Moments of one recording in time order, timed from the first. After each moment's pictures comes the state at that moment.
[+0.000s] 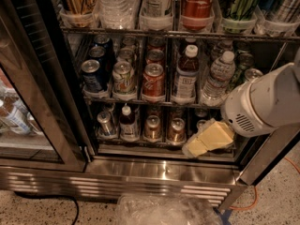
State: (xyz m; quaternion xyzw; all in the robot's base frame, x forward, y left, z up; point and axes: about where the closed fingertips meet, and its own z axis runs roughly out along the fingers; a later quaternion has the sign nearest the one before) arm 0.427 -0.138 0.877 -0.41 0.86 0.08 0.28
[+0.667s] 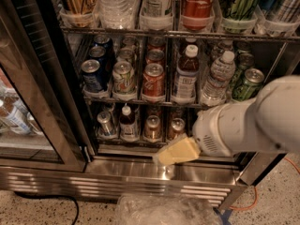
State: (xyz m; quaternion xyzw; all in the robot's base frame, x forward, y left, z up) arm 0.426 -0.083 0.836 -0.37 0.86 0.13 0.32
